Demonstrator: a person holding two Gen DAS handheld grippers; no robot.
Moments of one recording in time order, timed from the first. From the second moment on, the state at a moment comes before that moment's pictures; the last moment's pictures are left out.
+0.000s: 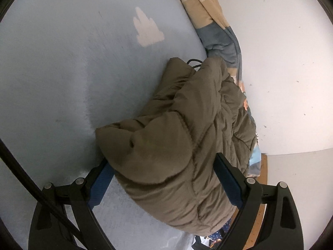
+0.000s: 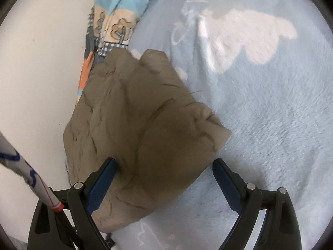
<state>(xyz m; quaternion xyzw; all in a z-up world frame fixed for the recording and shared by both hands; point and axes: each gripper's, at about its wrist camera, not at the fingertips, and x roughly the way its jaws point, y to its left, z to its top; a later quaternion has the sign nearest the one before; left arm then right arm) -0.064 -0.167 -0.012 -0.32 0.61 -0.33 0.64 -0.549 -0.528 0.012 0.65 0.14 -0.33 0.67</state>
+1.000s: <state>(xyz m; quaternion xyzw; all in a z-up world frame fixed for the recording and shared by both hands) -0.153 -0.210 0.129 0.01 0.40 -0.37 0.84 -0.465 -0.465 0.143 0.20 0.32 -0.47 0.80</state>
